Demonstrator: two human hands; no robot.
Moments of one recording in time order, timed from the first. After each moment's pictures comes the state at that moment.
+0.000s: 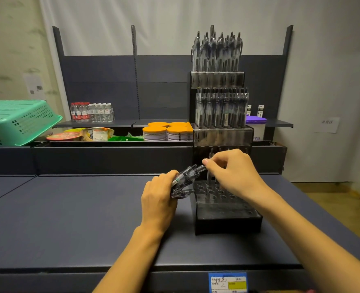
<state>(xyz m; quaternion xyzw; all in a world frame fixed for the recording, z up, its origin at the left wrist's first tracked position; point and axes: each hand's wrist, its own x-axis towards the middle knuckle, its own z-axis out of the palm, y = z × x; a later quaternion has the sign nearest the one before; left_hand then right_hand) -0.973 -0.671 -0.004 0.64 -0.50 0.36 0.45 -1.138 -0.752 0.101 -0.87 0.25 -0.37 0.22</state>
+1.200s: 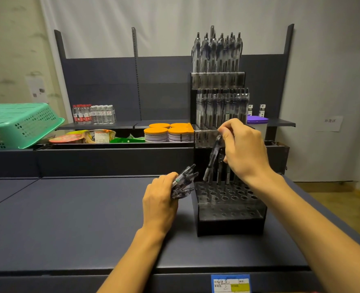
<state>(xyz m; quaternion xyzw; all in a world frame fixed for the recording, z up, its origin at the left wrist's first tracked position) -0.971 -0.671 -0.006 0.66 -0.50 0.33 0.45 -1.131 -0.770 0.126 -0.82 0.23 -0.51 0.09</state>
